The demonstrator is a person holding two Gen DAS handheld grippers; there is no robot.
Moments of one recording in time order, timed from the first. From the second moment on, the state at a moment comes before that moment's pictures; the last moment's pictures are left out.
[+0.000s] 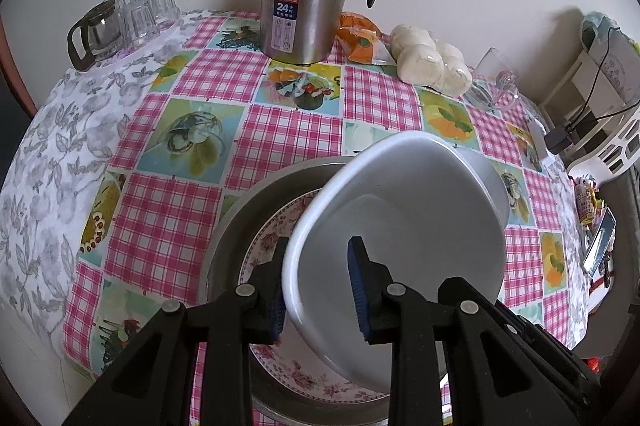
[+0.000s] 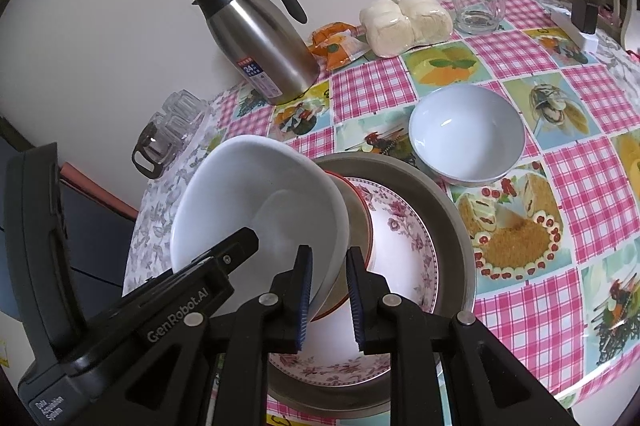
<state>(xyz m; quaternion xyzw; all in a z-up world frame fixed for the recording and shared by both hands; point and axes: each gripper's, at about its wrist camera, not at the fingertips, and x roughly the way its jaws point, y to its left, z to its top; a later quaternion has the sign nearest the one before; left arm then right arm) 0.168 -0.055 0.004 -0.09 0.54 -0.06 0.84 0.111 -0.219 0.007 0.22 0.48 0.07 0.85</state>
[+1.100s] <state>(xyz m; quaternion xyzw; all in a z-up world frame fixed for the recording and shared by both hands) 0.167 -0.047 0.010 -0.11 0.53 -0.07 0.84 0.112 -0.221 0.007 0.22 0.48 0.07 0.85</state>
